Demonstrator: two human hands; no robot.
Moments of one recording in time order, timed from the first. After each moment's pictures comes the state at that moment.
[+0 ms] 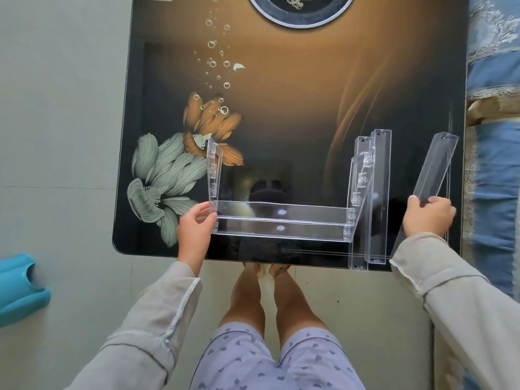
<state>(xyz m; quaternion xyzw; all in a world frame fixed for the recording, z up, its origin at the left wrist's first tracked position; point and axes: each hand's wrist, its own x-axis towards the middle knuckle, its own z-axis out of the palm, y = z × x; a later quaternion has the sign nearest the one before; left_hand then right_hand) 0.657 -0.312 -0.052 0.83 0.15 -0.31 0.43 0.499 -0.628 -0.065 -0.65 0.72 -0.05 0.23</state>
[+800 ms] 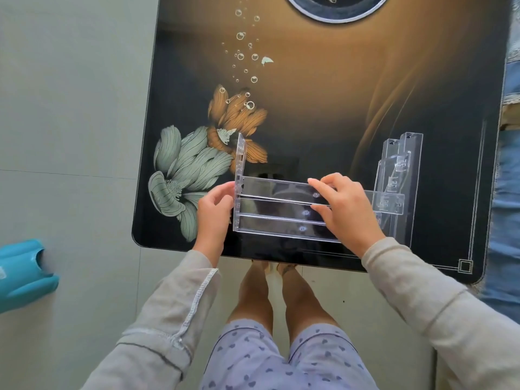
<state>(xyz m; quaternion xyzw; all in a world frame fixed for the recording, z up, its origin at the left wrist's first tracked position) 0.681 -0.313 -0.047 0.76 0.16 -0.31 0.55 0.584 -0.505 -0.024 -0.97 0.12 0.07 0.20</state>
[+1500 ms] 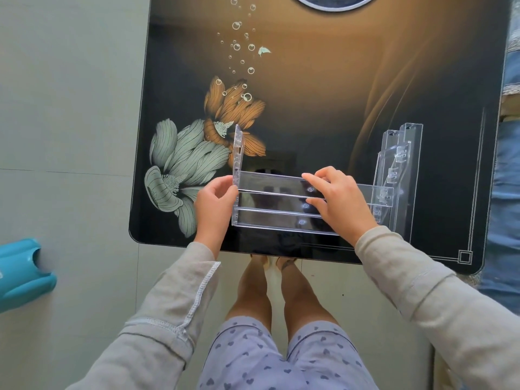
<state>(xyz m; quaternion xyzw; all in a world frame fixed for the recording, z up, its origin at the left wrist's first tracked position) 0.681 -0.313 -0.052 0.82 0.10 -0.28 0.49 0.585 -0.502 -0.043 -0.96 0.14 0.12 0.22</state>
